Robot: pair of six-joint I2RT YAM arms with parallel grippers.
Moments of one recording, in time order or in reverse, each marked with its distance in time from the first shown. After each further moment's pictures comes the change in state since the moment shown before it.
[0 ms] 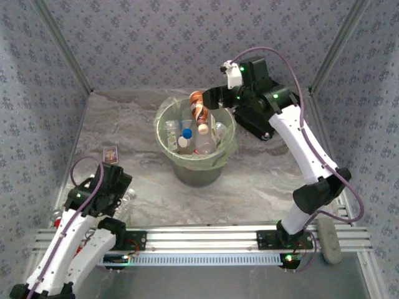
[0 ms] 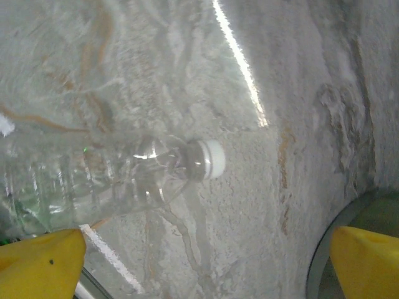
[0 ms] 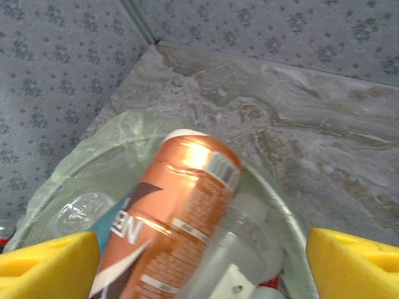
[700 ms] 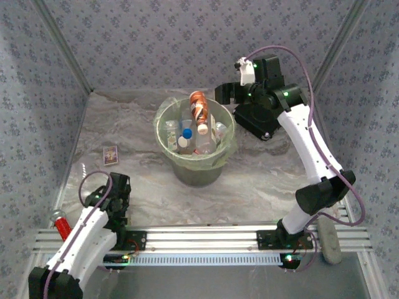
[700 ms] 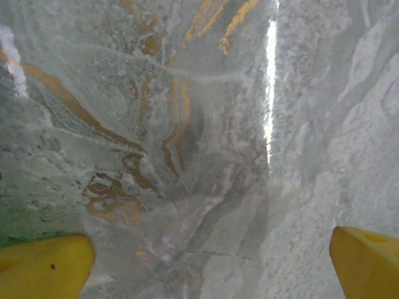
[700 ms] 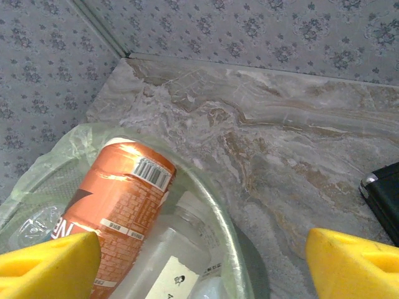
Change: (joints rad) left arm 0.140 0.095 -0.355 0.330 0.038 -0.278; right arm -0.087 -0.014 -0.019 -0.009 -0.003 0.008
